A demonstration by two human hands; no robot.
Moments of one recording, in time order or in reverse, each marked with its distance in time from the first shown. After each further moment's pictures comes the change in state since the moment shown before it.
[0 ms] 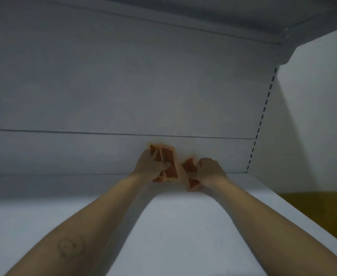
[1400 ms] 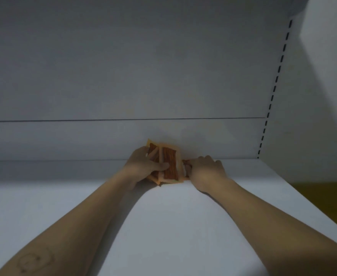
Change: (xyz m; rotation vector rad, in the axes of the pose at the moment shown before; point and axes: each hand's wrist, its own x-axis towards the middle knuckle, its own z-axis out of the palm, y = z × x) left_hand -0.022 -0.014 0.038 0.092 0.030 -0.061; right_hand -0.001 0.049 0.032 -0.492 -0.027 -0.317
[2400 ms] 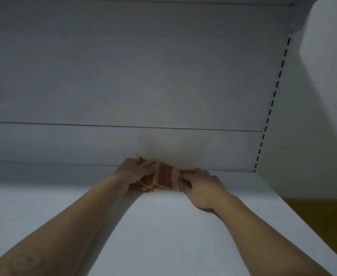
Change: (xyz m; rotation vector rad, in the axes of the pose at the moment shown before) left_hand 0.004 0.007 0.000 -0.031 0.071 -0.251; right_hand -0.012 0.019 -0.013 0.200 -0.132 -0.157
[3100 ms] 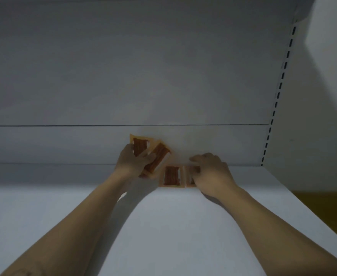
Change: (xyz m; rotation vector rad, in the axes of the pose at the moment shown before) left_hand -0.020 0.011 -0.012 -0.078 0.213 0.254; right_hand 0.002 -0.007 -0.008 0.139 0.301 0.047
